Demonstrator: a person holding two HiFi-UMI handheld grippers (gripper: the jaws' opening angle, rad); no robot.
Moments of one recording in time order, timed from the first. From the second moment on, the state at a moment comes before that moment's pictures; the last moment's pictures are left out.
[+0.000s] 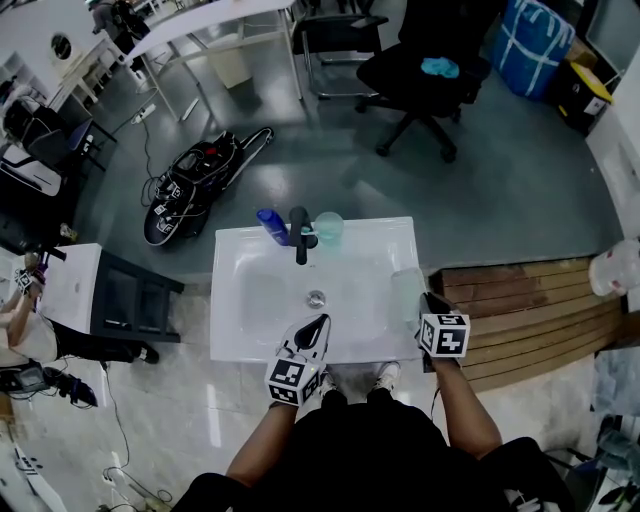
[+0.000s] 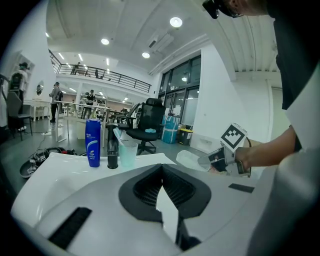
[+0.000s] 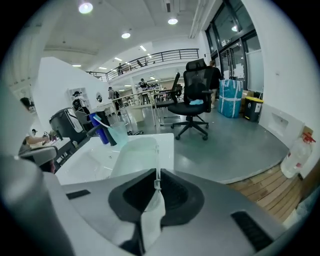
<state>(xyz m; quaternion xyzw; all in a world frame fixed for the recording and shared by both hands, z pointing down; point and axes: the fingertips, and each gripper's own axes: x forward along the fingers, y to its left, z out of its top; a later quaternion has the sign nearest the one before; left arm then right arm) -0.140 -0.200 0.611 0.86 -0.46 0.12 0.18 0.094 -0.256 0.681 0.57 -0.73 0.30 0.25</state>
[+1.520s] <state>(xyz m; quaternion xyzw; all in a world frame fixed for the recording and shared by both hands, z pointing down) -0.127 -0.229 0.559 0.88 -0.45 0.08 0.12 0.091 -0.260 0.552 0.60 -0.76 0.22 0.12</state>
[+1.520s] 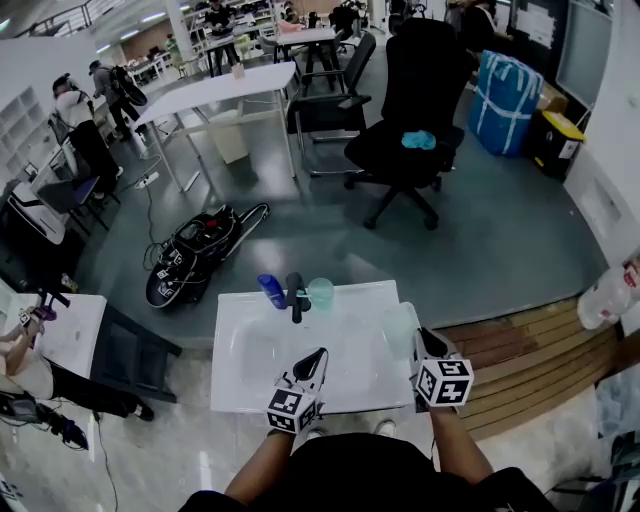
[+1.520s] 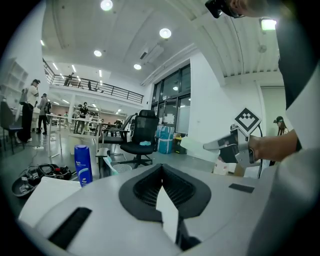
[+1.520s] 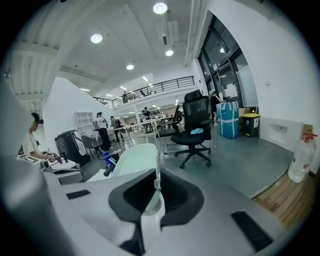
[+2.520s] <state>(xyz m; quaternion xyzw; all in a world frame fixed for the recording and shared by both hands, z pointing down) -0.122 -0.220 0.557 0.88 -0.44 0.08 0.12 0.089 -0.251 0.537 0.60 -0.77 0.18 0.11</state>
